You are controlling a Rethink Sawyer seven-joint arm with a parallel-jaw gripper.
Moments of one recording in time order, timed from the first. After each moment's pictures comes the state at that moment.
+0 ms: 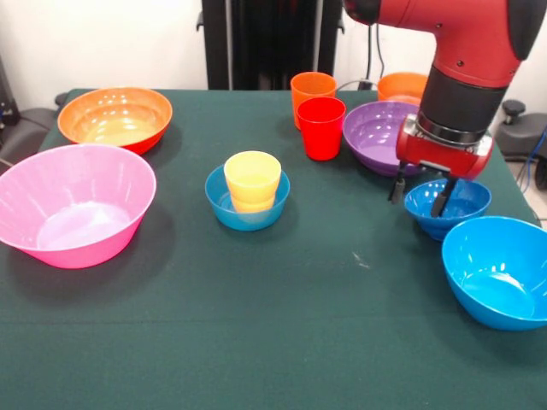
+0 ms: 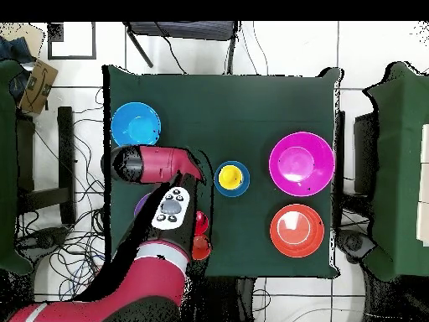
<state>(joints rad) 0.19 -0.36 -0.23 1.43 0.20 0.47 2.09</state>
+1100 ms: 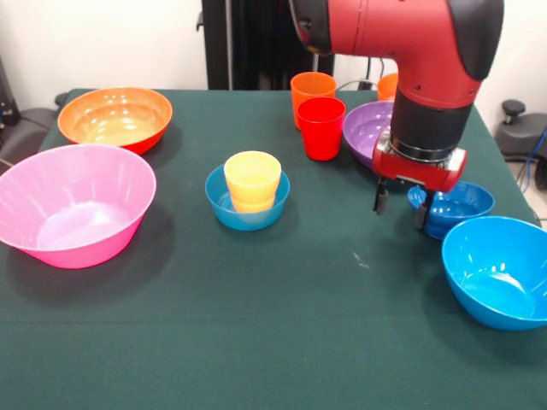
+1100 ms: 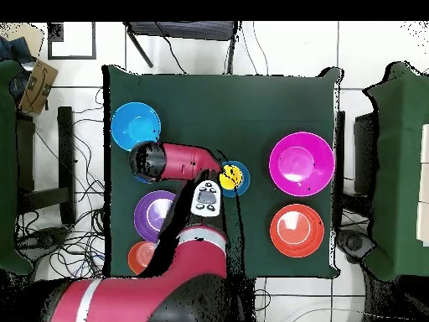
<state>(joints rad) 0.04 -0.37 -0.08 1.46 0.15 0.47 2.09</state>
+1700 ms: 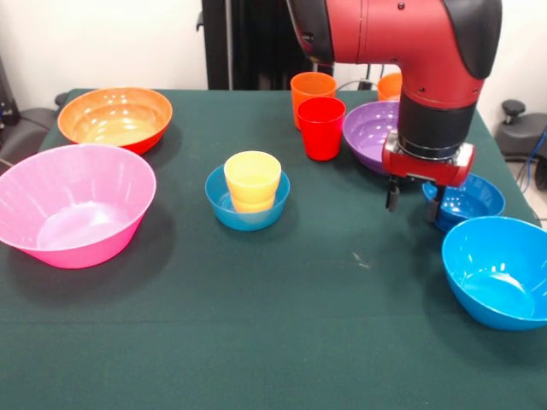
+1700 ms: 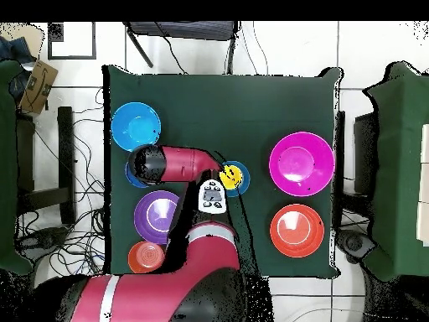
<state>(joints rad) -0.01 -0.39 0.02 1.50 0.08 0.47 2.09</state>
